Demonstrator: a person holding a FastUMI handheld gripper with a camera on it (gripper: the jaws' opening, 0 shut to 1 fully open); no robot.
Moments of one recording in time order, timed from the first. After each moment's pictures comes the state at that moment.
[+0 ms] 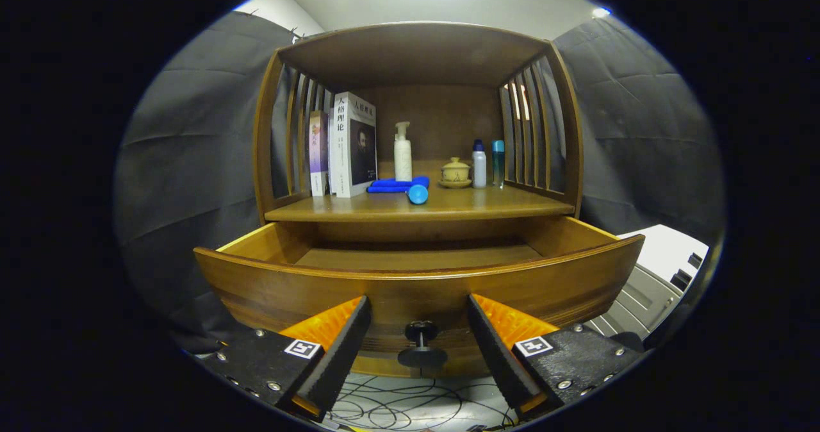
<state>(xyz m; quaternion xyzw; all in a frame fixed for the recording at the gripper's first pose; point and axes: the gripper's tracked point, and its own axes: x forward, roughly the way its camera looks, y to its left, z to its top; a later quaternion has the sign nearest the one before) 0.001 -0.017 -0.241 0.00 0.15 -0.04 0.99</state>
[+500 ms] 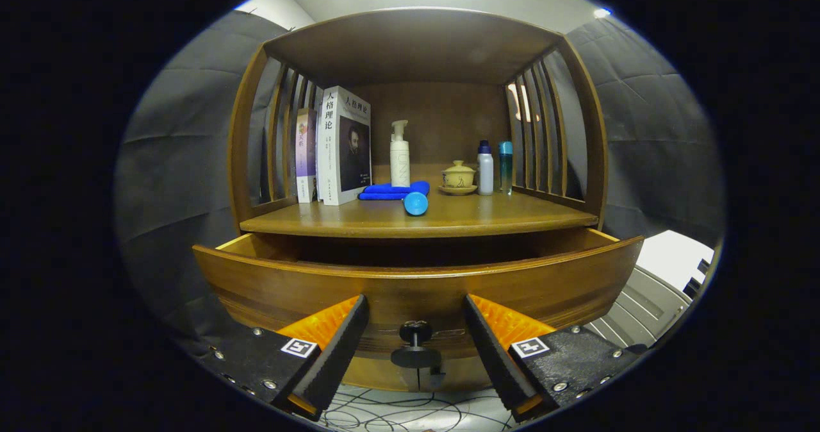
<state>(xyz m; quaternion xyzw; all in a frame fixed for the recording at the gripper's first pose) 0.064 -0.021 -0.253 -0.01 0.13 -0.04 0.99</state>
